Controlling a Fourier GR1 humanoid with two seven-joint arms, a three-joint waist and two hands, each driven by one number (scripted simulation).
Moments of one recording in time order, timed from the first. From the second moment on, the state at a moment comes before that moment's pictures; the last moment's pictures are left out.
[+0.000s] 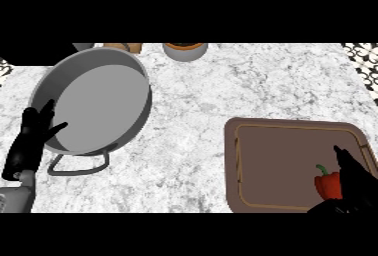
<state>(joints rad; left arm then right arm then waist) -0.11 0.39 0.05 -1.44 -0.09 0.15 0.39 0.13 -0.49 0.24 -1.87 0.69 0.15 1.02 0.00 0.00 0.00</state>
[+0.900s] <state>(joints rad) -0.12 0.33 0.11 -1.45 -0.16 0.10 0.41 0.10 -0.37 0.11 -1.71 0.75 0.18 0.86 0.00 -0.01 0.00</state>
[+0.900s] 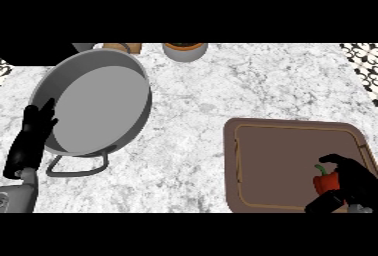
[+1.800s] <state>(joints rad) -0.12 0.31 0.12 -1.47 -0.17 0.06 0.39 -0.17 -0.35 0.36 -1.71 1.00 0.25 0.69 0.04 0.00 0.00</state>
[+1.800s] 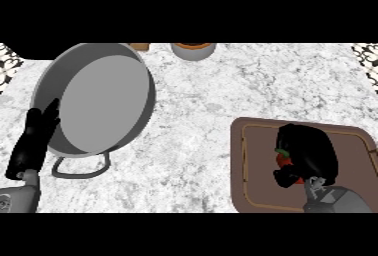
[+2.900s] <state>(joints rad) -0.10 0.29 0.13 -1.48 -0.20 0.08 0.40 -0.85 -0.02 0.54 -1.89 1.18 0.17 0.76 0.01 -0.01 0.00</state>
